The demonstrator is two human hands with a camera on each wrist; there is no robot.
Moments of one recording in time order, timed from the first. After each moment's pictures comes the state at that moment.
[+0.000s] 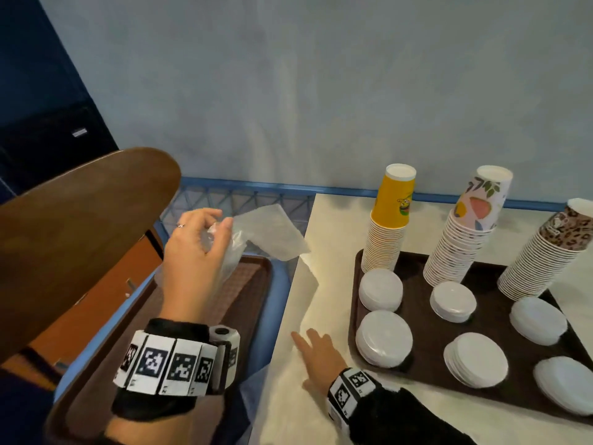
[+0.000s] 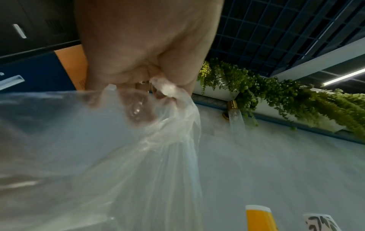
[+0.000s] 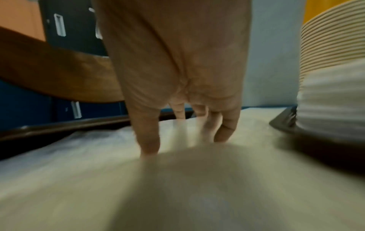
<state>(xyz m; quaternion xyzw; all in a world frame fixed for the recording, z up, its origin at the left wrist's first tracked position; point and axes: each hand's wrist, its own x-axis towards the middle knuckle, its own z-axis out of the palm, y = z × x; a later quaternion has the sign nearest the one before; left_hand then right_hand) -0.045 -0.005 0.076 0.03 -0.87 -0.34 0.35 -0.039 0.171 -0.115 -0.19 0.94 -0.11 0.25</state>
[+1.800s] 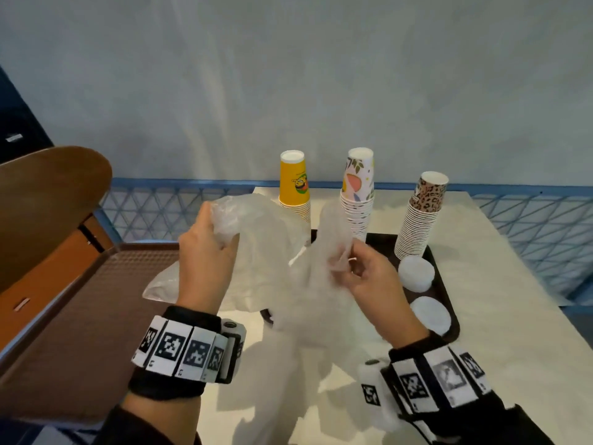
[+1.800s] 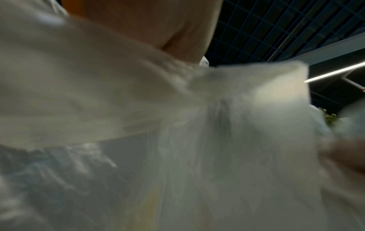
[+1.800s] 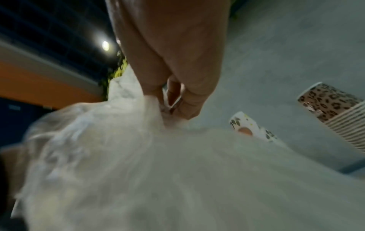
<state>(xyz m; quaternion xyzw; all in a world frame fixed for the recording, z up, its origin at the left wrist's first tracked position) 0.026 0.182 0.082 -0.01 -0.87 -0.40 0.29 0.044 0.393 0.044 -0.10 0.78 -0.62 -0.07</state>
